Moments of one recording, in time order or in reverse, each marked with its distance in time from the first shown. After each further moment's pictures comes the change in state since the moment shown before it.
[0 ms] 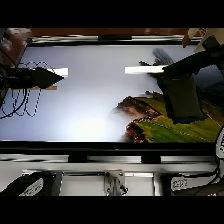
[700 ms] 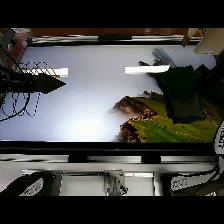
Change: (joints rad) left arm 0.000 0.000 -0.022 0.000 -0.037 0.029; right arm -0.002 -0.049 -0.038 -0.070 -0.507 0.088
